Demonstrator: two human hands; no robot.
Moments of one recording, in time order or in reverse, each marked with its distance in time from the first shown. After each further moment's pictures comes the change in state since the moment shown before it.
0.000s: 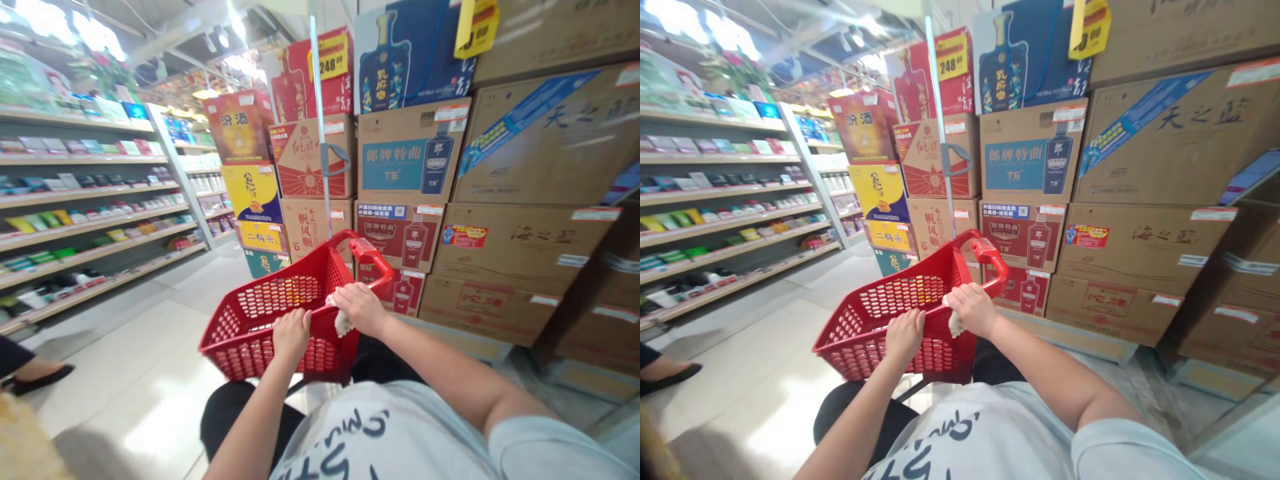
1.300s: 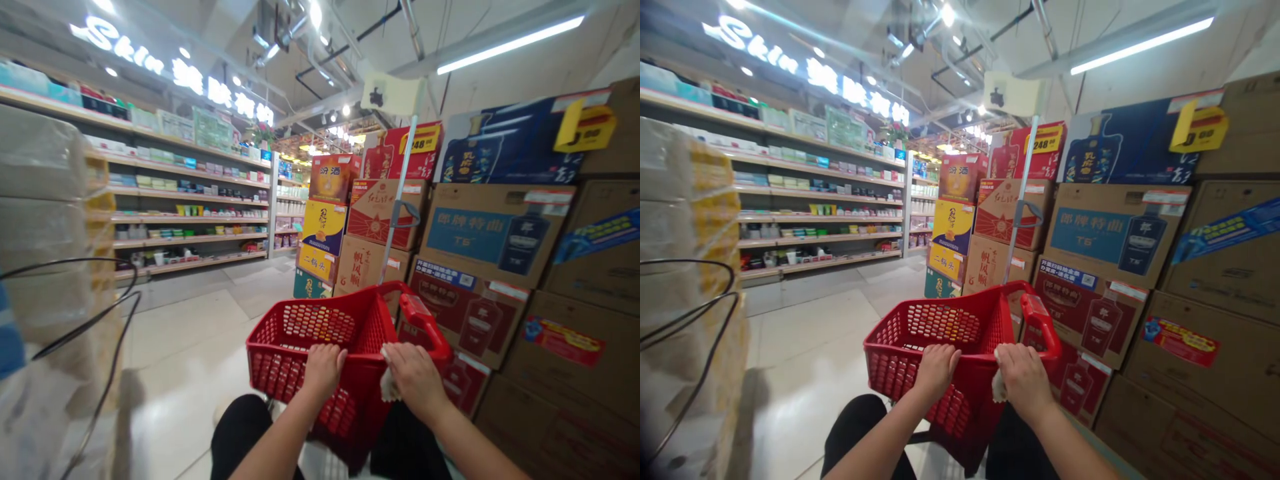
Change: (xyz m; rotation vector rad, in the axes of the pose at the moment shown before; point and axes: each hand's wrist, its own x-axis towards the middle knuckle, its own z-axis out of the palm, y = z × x) left_hand -0.009 -0.011 0.009 -0.146 0.129 -0.114; right_hand -0.003 -0.001 0.001 -0.097 0.102 0.080
